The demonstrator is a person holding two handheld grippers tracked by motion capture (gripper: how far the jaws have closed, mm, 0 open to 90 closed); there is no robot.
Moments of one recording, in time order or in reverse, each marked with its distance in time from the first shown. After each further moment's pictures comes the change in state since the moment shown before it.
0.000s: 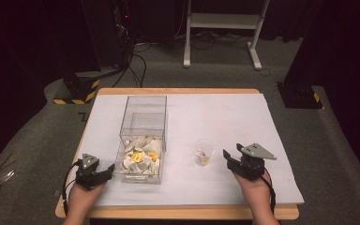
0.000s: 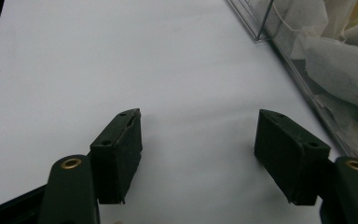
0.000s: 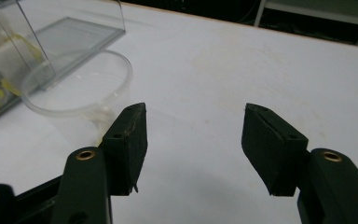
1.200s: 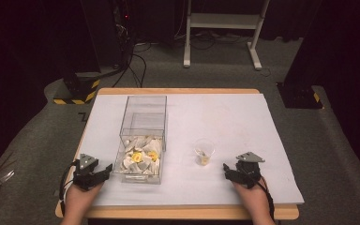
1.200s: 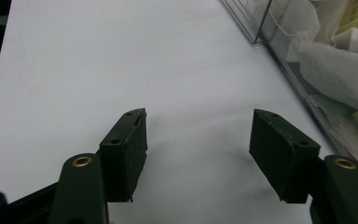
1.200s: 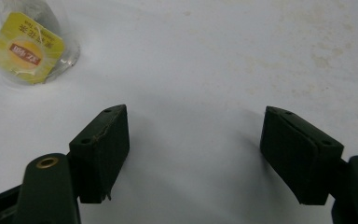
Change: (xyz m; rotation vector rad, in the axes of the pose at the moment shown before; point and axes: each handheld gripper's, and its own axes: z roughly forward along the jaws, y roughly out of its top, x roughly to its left) left arm 0.005 0.001 -0.011 -0.017 -0.026 0.002; right arm -0.008 -0.049 0.034 0.247 -0.077 0.016
